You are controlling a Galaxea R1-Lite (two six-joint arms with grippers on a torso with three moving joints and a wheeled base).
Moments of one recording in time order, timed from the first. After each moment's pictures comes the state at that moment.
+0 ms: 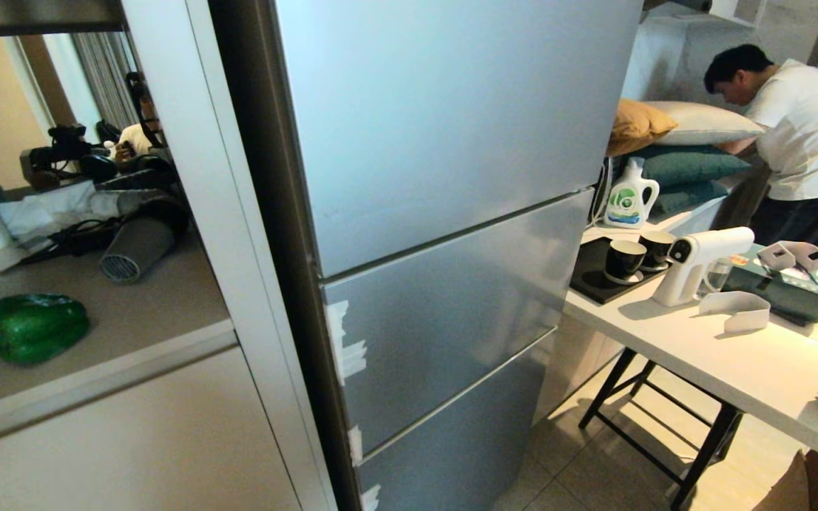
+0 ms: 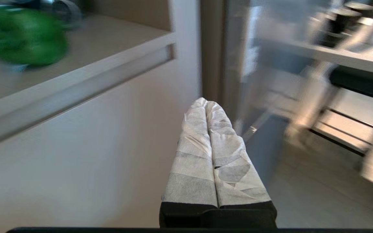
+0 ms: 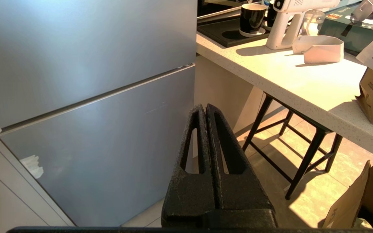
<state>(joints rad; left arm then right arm) -0.03 0.20 -0.24 0.01 -0.11 0.05 0.00 0.00 0.00 0.01 -0.01 0.03</state>
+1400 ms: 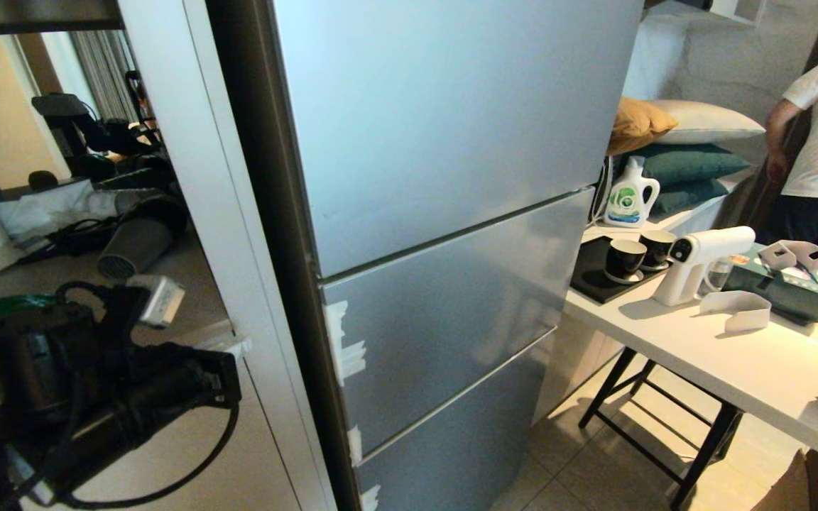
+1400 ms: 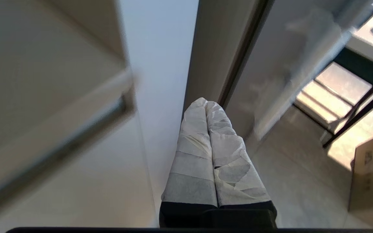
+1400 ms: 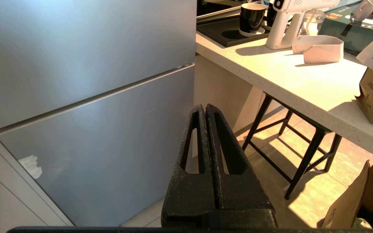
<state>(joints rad) -0.27 1.57 -0.38 -0.95 0.02 -0.04 0.00 0.00 0.00 0.01 -0.01 0.02</state>
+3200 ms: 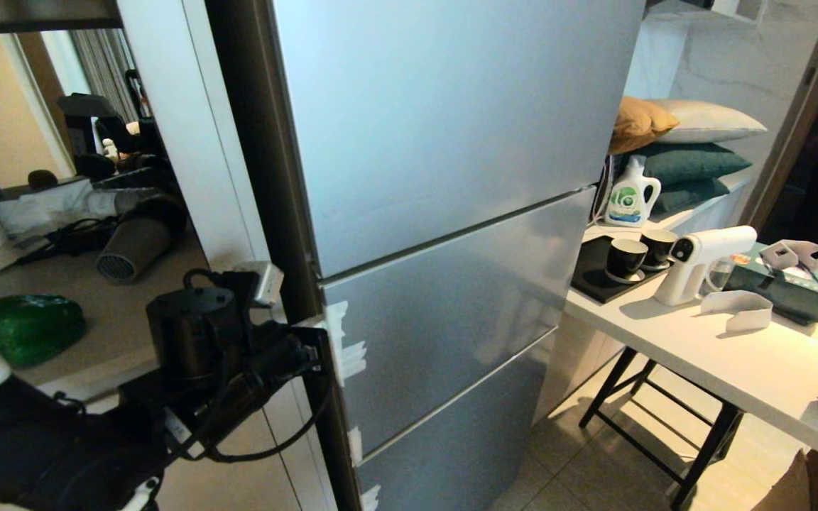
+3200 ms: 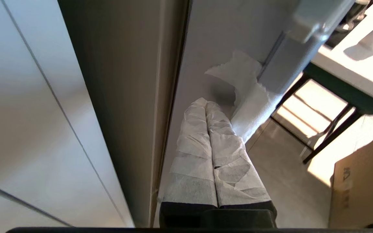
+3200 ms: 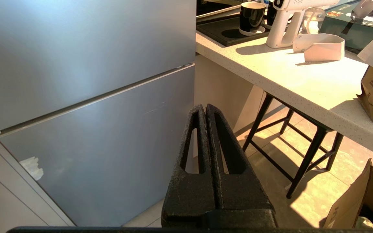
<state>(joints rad) -0.51 1.81 -0.56 -1.08 0.18 -0.14 0.00 0.00 0.00 0.01 -0.01 0.03</state>
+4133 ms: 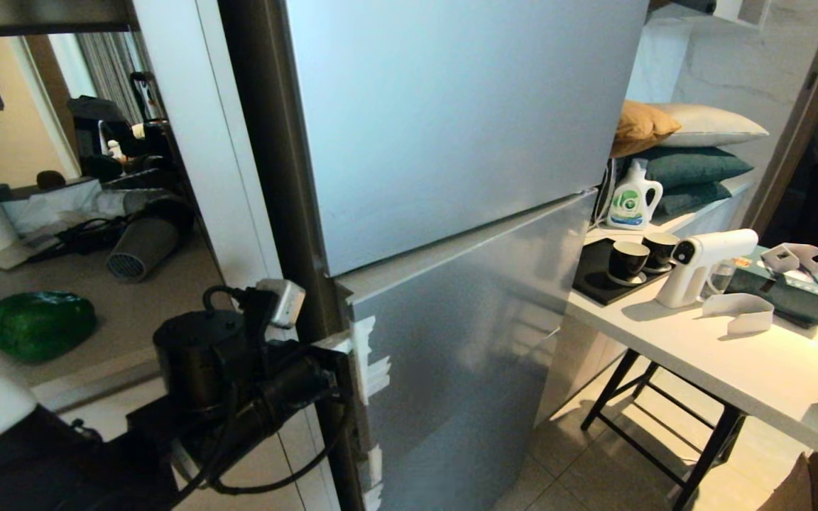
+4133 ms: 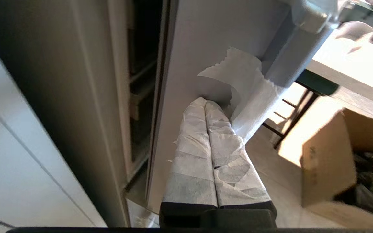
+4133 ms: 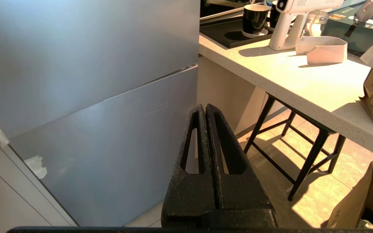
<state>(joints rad) -0.60 1.86 -0.49 -1.19 0.07 -0.14 0.00 0.00 0.00 0.01 -0.01 0.03</state>
